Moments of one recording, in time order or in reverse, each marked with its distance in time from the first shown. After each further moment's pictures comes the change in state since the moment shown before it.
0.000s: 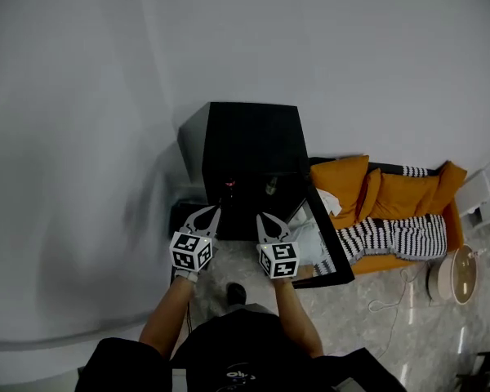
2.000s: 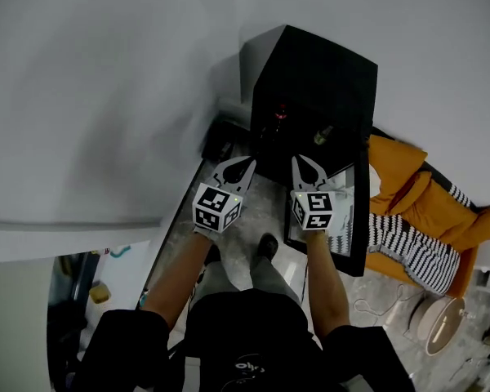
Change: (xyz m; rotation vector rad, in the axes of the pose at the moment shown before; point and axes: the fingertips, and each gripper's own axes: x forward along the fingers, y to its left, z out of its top) left arm -0.030 -0.044 -0.046 -0.036 -0.016 0.224; right arm 0.024 -0.007 -0.040 -0.167 0.040 0.296
